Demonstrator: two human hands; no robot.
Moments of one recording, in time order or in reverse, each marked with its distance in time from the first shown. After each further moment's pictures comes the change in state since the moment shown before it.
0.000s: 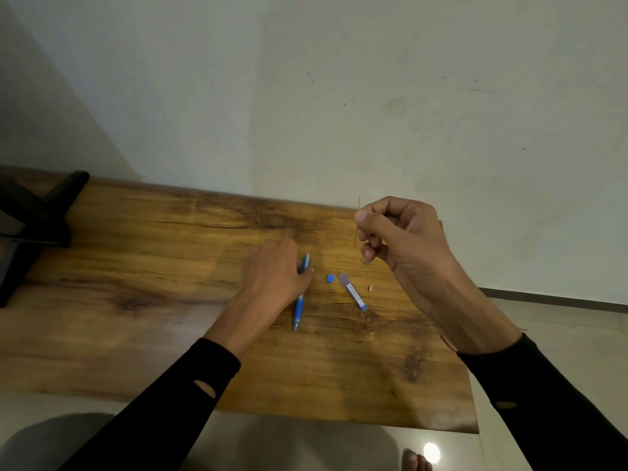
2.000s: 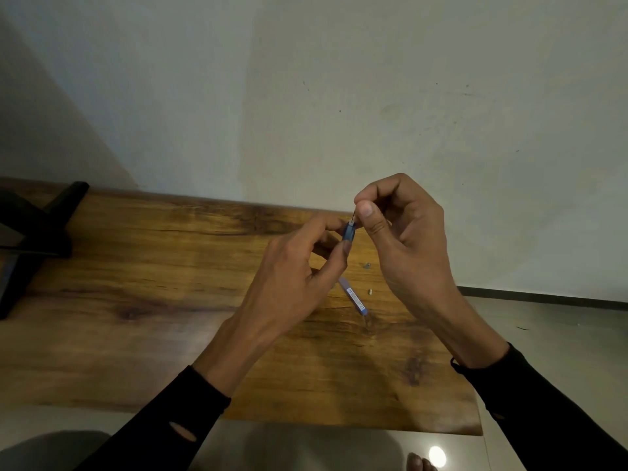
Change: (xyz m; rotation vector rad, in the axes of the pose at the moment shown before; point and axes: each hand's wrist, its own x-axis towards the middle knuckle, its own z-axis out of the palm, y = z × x) left_hand -0.045 0.033 -0.052 -0.792 0.230 0.586; right_hand -0.009 -0.013 0.012 -0.179 0.043 -0.470
